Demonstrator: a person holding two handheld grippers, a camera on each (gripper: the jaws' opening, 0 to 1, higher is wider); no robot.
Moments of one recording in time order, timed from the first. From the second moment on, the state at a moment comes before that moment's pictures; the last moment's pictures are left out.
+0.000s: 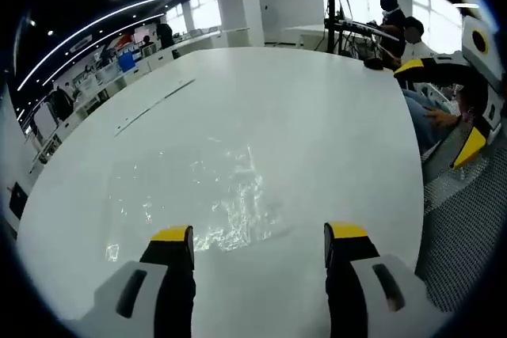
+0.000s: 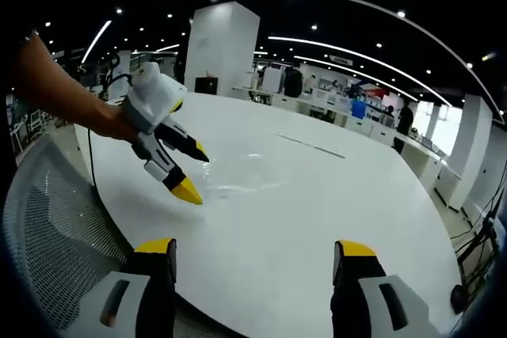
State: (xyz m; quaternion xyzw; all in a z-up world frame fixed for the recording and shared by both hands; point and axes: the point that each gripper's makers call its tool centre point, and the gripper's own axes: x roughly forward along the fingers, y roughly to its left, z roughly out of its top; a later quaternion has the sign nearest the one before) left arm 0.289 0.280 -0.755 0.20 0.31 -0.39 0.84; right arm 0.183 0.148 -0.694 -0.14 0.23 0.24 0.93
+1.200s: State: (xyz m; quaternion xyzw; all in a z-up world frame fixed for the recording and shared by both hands) left arm 0.290 0.267 -0.778 0.19 0.35 -0.42 0.81; right arm 0.182 0.147 -0.697 -0.14 0.24 0.24 0.93
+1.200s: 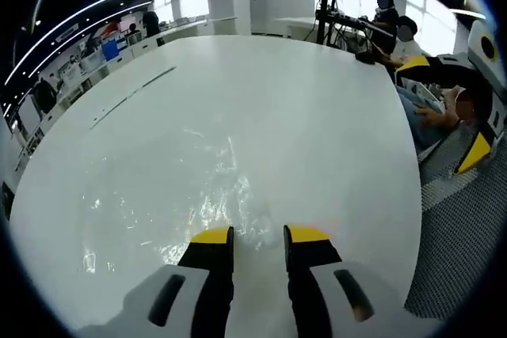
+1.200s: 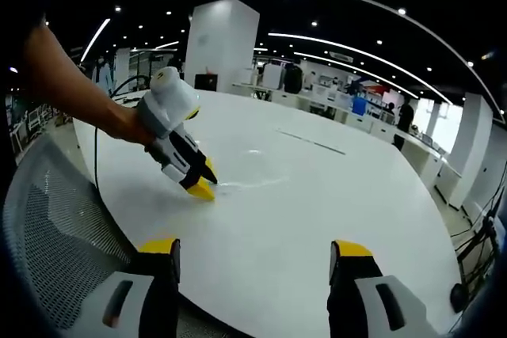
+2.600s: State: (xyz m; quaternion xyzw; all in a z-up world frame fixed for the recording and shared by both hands) left arm 0.263 0.298 -0.745 0.30 0.30 -0.42 0.80; right arm 0.181 0.167 -0.685 -0.16 0.26 0.31 0.90
